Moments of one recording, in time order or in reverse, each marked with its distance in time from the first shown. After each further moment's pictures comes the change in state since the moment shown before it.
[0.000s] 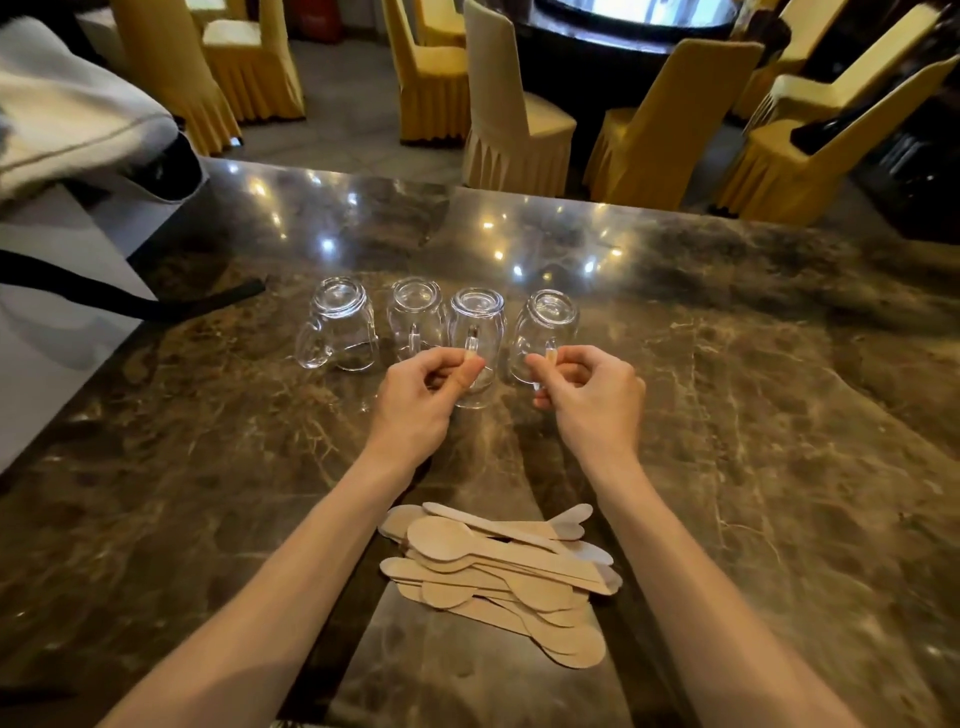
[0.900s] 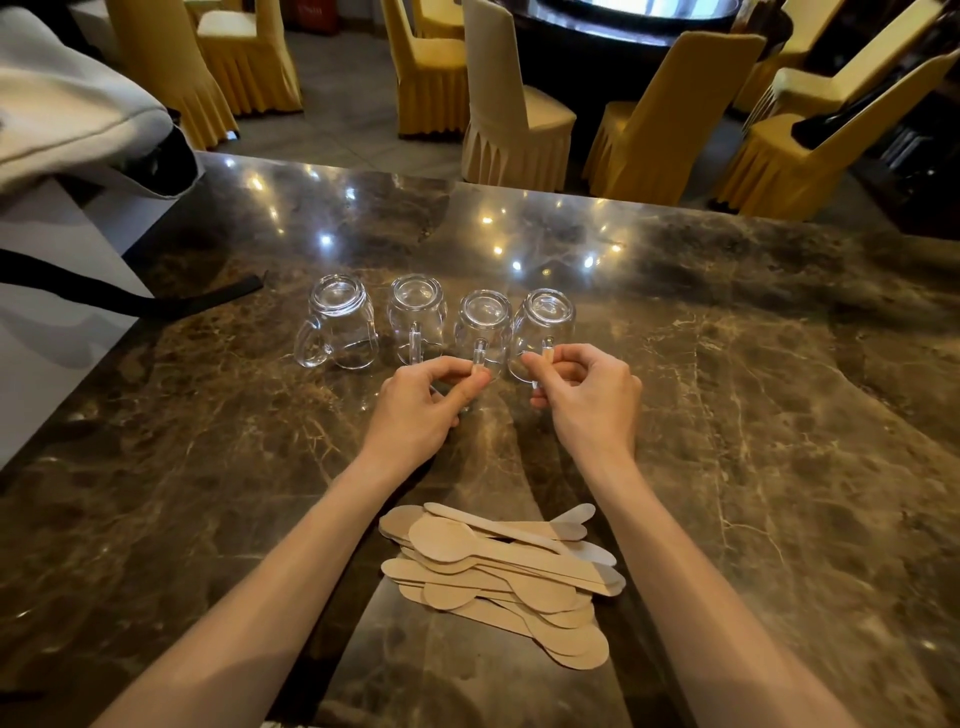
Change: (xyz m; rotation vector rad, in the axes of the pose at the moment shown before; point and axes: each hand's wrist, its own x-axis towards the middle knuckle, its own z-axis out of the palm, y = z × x) left_hand -0.003 -0.002 -0.007 0.206 -0.108 -0.001; right_hand 0.001 0.005 0.006 0.016 -0.001 -0.011
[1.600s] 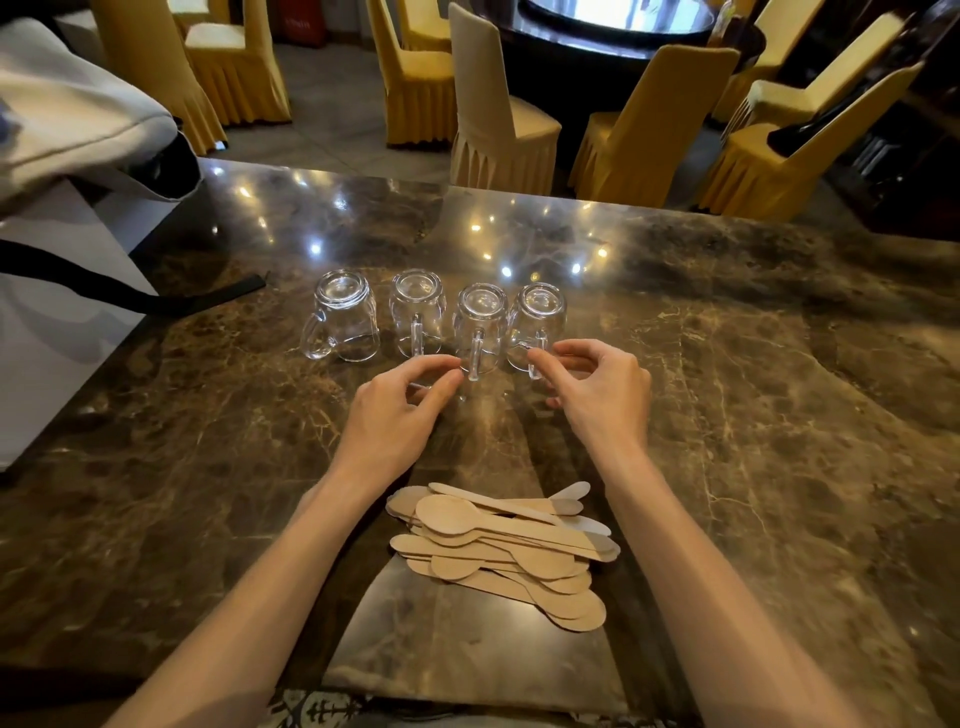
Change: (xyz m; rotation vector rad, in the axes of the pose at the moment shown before) left_hand -0.029 0.003 -0.021 0.074 0.057 0.055; right_hand -0.012 -0.007 -0.018 -0.049 0.009 0.027
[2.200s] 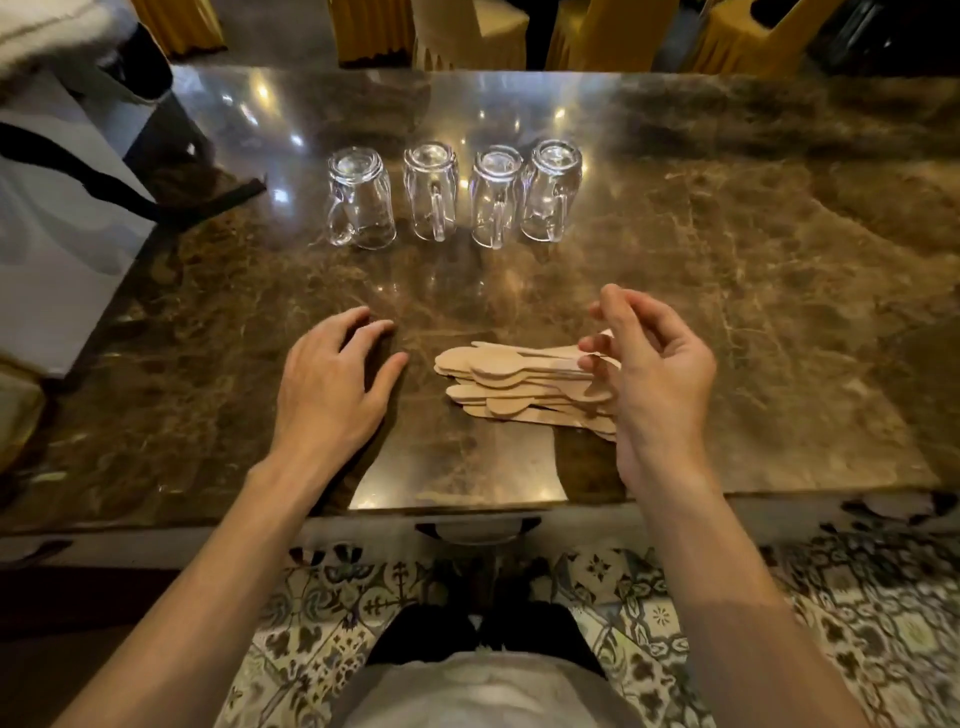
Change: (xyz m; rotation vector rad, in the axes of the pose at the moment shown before) left_hand -0.077 -0.066 -0.062 0.678 -0.041 0.153; right_hand -0.145 -0.027 -0.012 0.722 0.177 0.296
